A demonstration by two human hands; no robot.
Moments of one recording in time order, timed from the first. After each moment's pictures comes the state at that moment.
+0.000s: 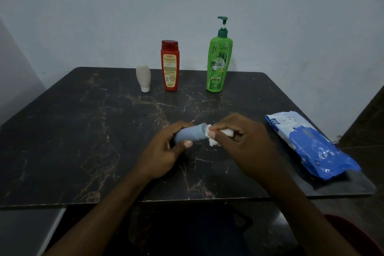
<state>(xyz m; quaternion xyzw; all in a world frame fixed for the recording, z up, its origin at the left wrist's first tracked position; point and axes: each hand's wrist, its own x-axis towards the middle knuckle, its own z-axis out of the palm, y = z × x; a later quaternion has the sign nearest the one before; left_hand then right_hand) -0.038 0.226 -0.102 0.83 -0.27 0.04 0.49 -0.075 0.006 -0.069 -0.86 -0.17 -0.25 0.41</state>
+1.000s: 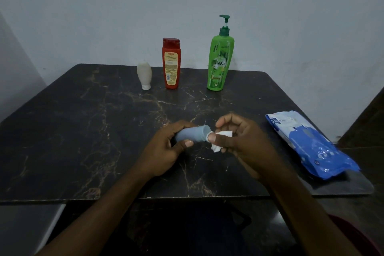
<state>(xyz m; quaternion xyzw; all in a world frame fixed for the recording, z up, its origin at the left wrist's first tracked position) -0.041 0.225 -0.098 0.82 -0.29 0.05 0.49 -0.077 0.006 -0.059 -0.70 -0.06 0.02 0.71</state>
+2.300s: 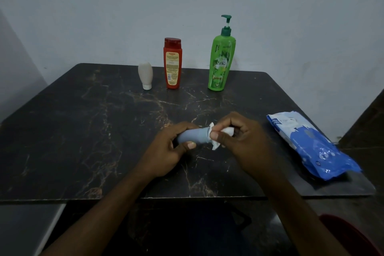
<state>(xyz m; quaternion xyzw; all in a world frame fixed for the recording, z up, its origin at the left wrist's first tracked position) -0.041 0.224 -0.100 0.82 -0.30 0.07 0.49 -0.078 0.010 -0.067 -0.81 -0.16 -0.17 0.54</state>
